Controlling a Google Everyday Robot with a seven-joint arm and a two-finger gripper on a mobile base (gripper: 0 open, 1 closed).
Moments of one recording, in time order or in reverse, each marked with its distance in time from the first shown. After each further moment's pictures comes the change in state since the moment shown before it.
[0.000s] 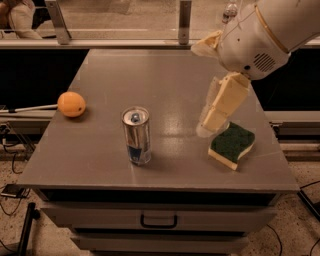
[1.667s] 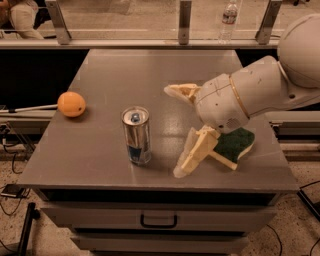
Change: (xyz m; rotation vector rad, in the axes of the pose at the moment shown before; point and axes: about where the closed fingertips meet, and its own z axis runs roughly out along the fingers) arm 0.003 0.043 0.086 -0.079 -0.297 -0.079
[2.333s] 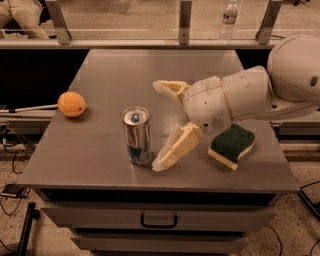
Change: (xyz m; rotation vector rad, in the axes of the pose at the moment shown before) arm -0.027 -0.011 0.020 0.039 -0.198 0.055
